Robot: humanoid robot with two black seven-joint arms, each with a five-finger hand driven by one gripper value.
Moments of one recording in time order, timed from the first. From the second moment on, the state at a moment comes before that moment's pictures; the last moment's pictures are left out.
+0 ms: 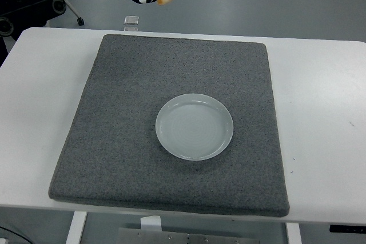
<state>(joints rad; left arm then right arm) -1.57 0.60 0.15 -1.06 1.01 0.10 -0.32 0.06 0.00 -0.15 0.15 0.03 -0.02 -0.06</state>
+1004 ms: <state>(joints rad) -1.57 0.53 0.19 -1.34 1.14 0.04 -0.50 0.06 0.00 -0.15 0.15 0.03 -0.02 -0.06</state>
